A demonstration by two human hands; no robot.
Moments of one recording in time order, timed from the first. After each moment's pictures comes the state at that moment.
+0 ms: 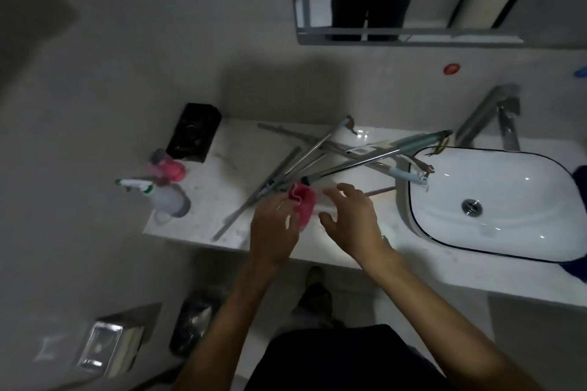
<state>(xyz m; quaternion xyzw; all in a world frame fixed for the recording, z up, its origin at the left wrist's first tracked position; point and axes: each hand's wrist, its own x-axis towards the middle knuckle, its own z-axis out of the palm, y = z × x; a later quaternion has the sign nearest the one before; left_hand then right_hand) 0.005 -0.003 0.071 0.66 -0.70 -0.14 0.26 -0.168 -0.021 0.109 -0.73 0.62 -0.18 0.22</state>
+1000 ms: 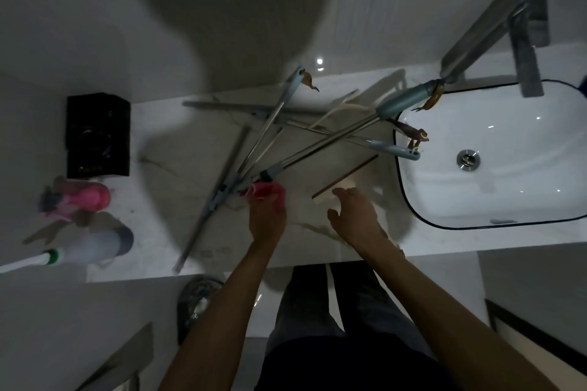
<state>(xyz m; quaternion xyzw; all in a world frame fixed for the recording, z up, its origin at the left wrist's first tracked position) -0.026 -0.154 -0.156 0.76 -0.56 -0.33 0.02 -0.224 -0.131 -0.076 -0.54 0.74 0.00 0.40</state>
